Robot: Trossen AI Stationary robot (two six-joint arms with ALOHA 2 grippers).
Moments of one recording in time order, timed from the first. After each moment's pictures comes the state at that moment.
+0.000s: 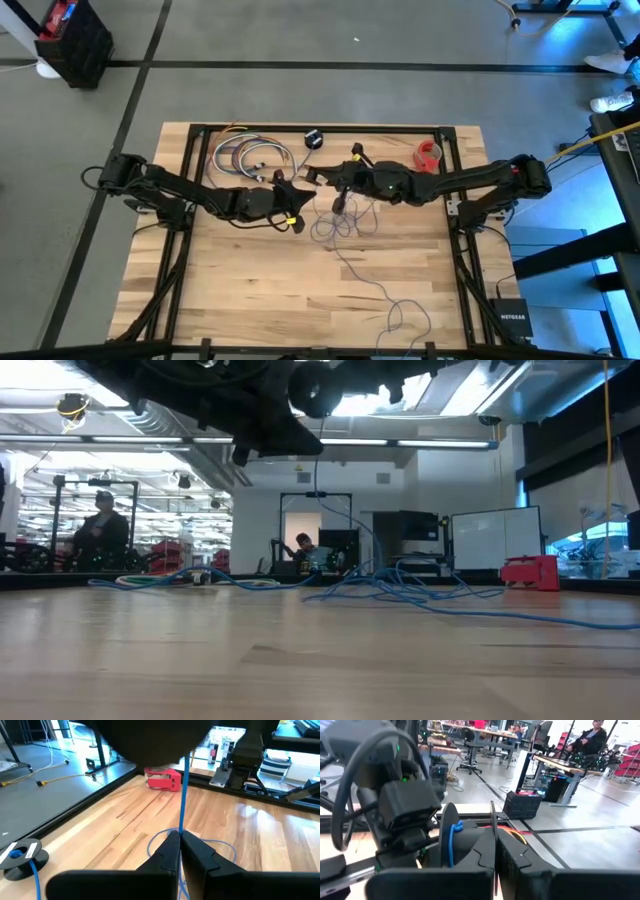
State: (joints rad) left arm -0.10 1.47 0.71 0.48 -0.52 -0.18; right arm 0.01 1.44 0.97 0.41 0.34 -0.13
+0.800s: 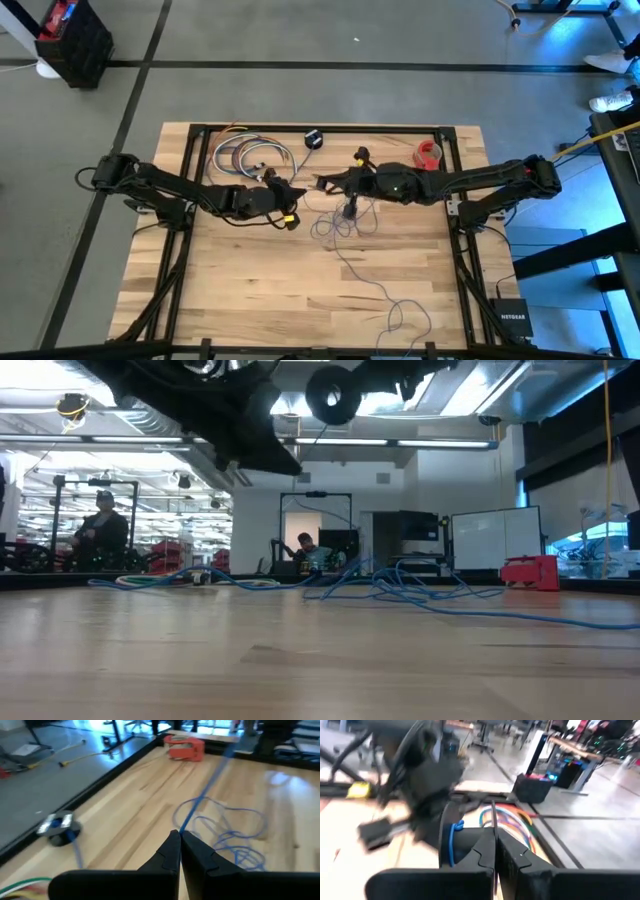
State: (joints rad) left arm -0.08 1.39 0.71 0.23 -0.58 -0.21; right arm 0.04 1.36 0.97 0.15 0.30 -0.14
